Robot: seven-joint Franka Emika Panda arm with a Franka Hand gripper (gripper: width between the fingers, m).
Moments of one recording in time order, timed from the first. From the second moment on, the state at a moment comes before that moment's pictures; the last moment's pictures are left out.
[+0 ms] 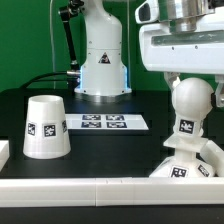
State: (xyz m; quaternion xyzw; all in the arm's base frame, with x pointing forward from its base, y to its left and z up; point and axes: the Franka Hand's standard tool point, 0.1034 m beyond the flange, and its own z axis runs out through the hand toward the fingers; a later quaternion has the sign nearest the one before) arm 0.601 0.092 0.124 -0.87 0.48 0.03 0.09
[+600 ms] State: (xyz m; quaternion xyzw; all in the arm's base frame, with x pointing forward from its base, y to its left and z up) arm 0.598 0.089 0.124 -0.97 0.23 0.01 0.07
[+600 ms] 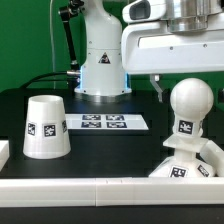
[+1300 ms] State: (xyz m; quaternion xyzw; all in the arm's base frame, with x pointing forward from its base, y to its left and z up) arm 0.604 0.083 0.125 -0.99 -0.13 -0.01 0.06
